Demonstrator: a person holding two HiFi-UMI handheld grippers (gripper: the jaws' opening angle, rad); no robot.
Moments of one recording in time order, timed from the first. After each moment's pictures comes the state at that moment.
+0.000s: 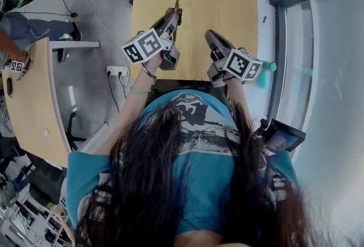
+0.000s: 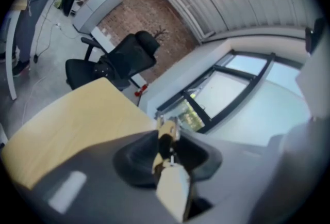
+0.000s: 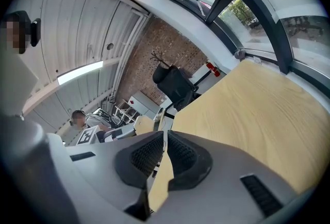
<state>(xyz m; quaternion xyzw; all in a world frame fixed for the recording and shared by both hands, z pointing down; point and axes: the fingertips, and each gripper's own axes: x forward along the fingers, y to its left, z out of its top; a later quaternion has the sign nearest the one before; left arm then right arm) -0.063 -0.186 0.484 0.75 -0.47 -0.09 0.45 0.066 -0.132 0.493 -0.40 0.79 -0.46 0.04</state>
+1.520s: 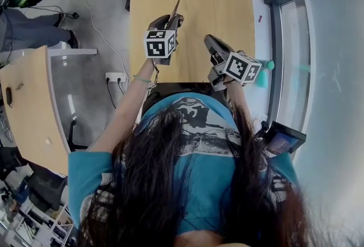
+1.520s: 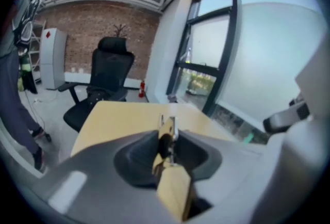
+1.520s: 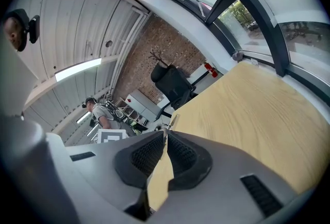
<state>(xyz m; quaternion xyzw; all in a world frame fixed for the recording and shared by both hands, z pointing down) -0.048 -0.216 0.556 0.81 -0.50 0.18 0.25 0.074 -0.131 0.500 -0.41 0.78 -0.46 0.02</state>
